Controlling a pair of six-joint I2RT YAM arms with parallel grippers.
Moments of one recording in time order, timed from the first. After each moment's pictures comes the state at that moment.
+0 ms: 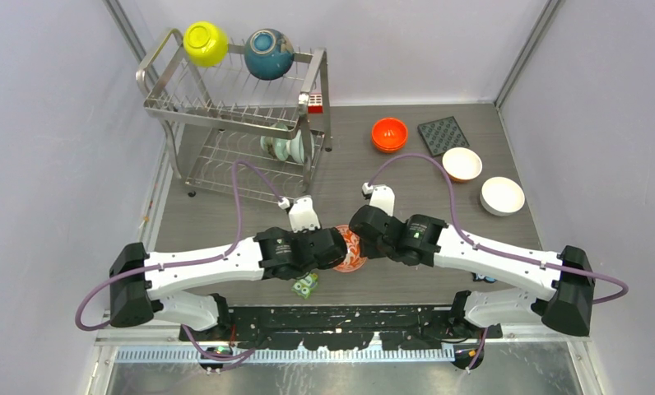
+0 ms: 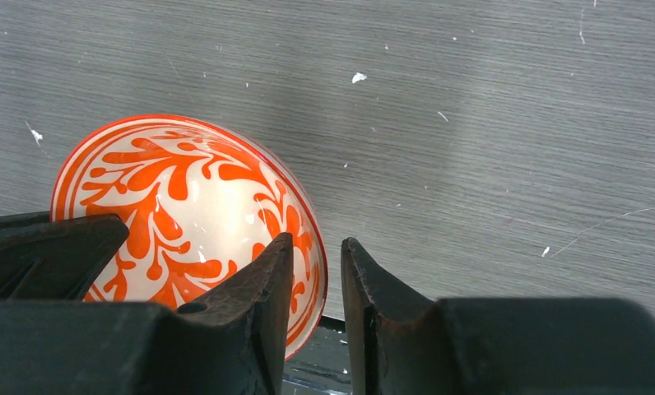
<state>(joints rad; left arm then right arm) -1.27 1.30 1.03 -0.80 -0.61 -1.33 1.10 1.22 1.00 -0.79 0.42 0.86</state>
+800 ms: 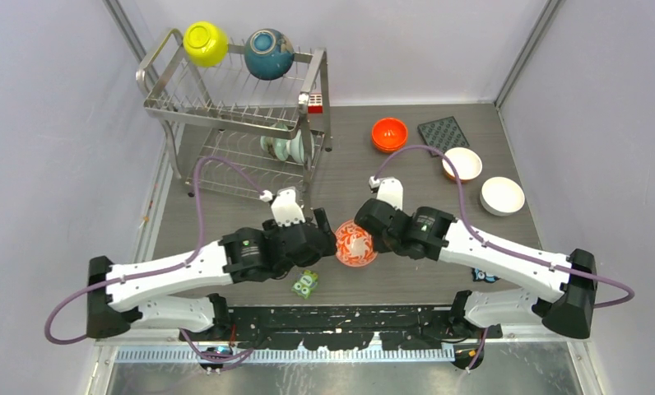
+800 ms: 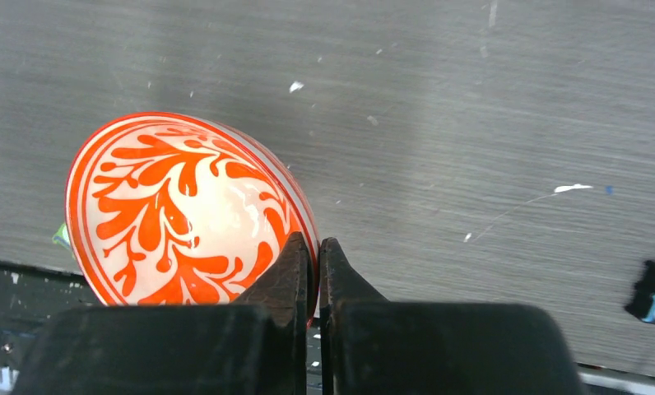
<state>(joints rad) -1.26 1.15 1.03 -0.80 -0.64 -1.25 1.08 1.21 1.06 -0.92 0.48 0.82</state>
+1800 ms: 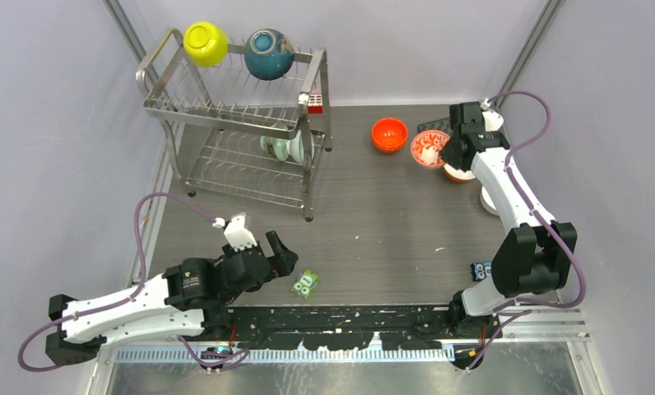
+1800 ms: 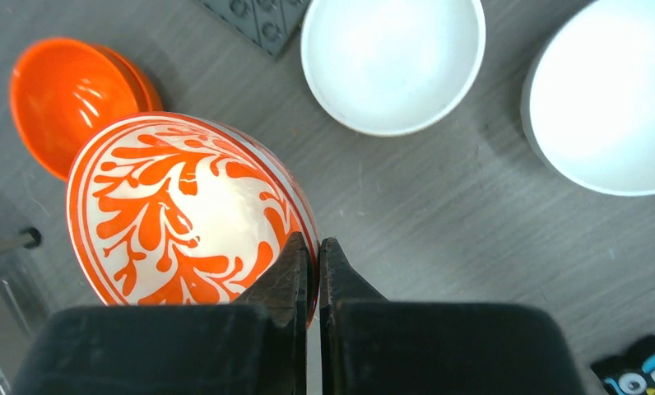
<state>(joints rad) -1.26 0.60 0.65 -0.86 -0.65 -1.26 0.09 1.50 1.34 -0.74 0.35 0.72</state>
